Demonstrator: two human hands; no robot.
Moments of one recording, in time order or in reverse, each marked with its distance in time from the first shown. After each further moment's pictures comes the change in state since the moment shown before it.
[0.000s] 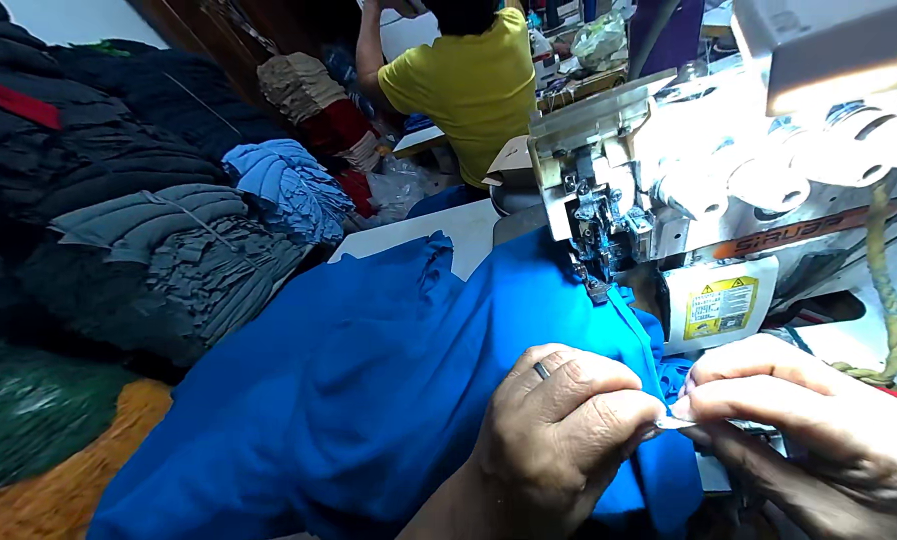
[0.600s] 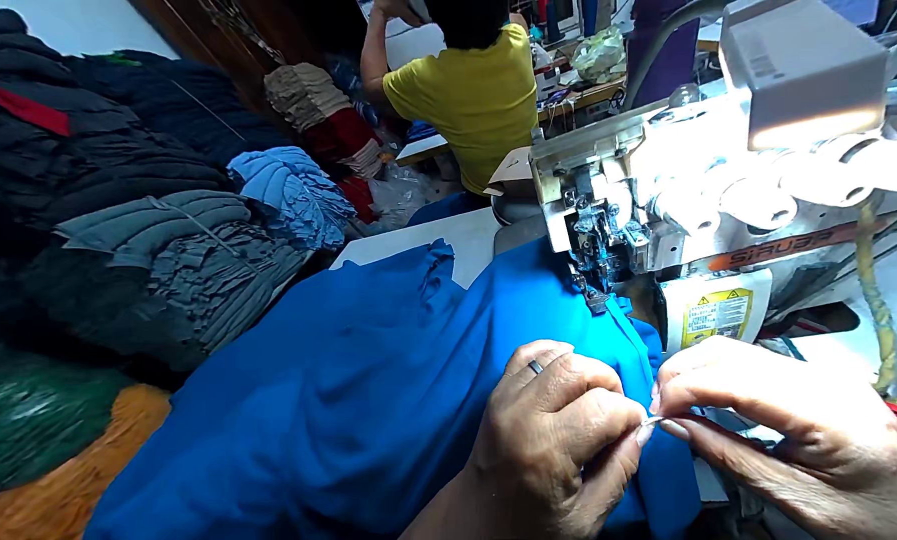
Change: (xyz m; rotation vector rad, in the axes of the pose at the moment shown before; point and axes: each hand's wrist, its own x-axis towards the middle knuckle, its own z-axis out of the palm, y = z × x) left_hand 0.005 0.003 -0.005 -0.034 -0.025 -0.086; right_hand 0.018 -0.002 -0.005 -0.057 -0.130 -0.003
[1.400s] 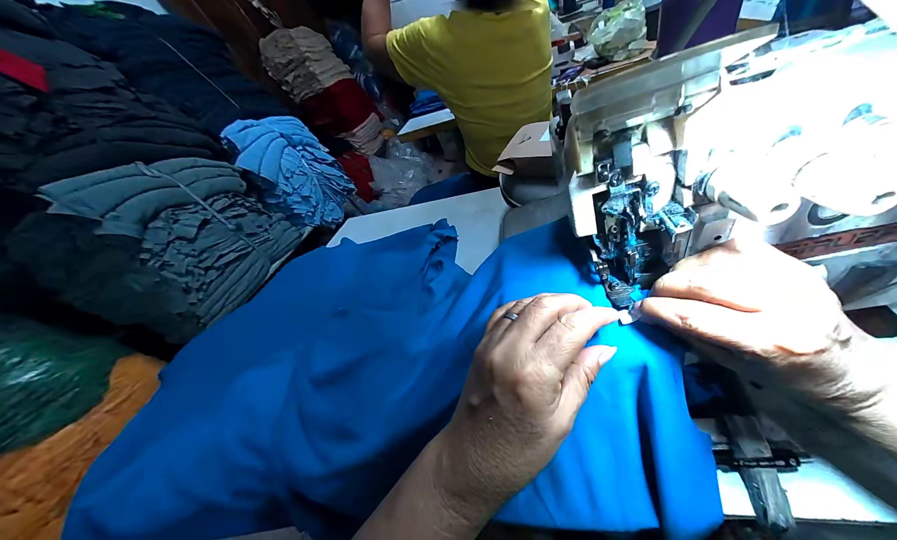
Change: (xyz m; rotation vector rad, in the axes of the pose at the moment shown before) left_hand 0.003 -0.031 0.000 0.234 -0.013 -0.121; right_hand 0.050 0.071 -0.005 -0.457 -0.041 -0.597
